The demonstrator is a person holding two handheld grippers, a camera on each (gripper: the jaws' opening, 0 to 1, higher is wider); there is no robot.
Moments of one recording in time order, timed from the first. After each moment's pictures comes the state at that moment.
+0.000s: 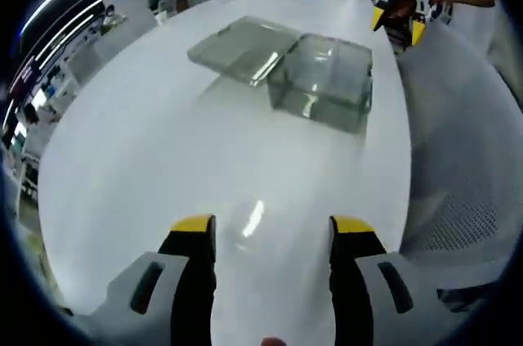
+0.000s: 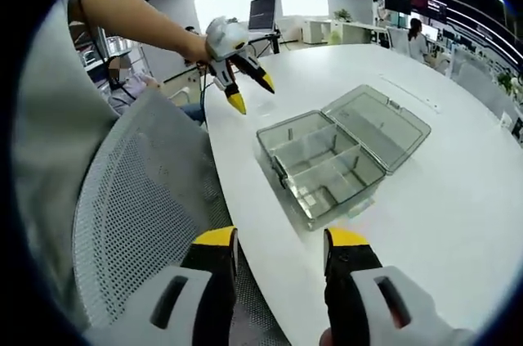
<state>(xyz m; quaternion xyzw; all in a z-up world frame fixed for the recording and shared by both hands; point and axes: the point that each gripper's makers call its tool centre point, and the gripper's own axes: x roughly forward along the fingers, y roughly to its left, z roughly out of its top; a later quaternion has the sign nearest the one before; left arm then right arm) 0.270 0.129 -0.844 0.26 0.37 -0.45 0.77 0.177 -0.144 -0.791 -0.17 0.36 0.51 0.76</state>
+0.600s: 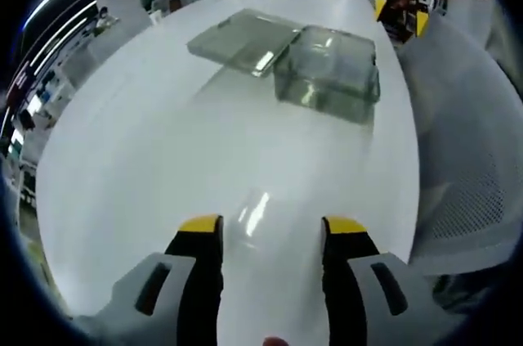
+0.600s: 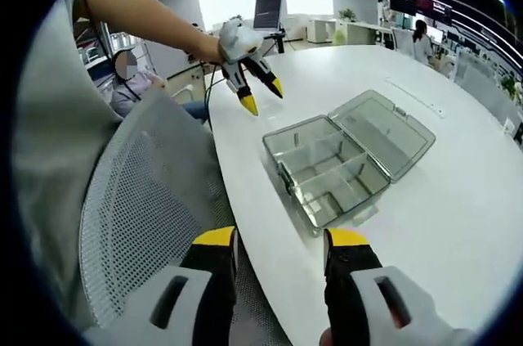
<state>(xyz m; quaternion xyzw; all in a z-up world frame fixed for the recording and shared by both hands) 0.279 0.134 -0.852 0.28 0.37 -0.47 0.75 0.176 -0.136 -0.784 -0.18 0.36 0.52 0.75</state>
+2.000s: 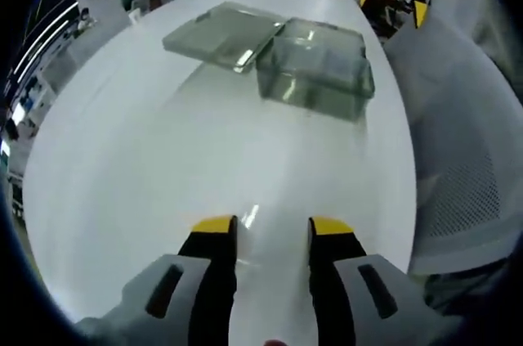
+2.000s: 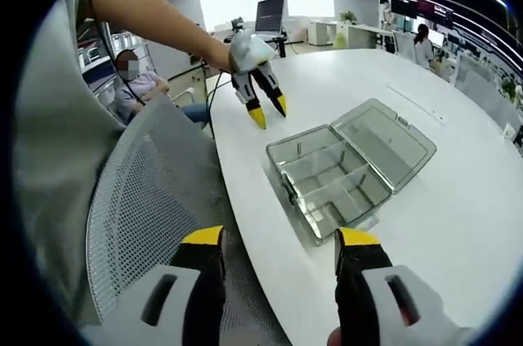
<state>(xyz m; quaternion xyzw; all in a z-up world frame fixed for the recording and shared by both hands) 0.277 0.119 -0.866 0.27 0.38 -0.51 0.72 0.178 -0.127 -0.774 -0.18 0.35 0.52 0.76</state>
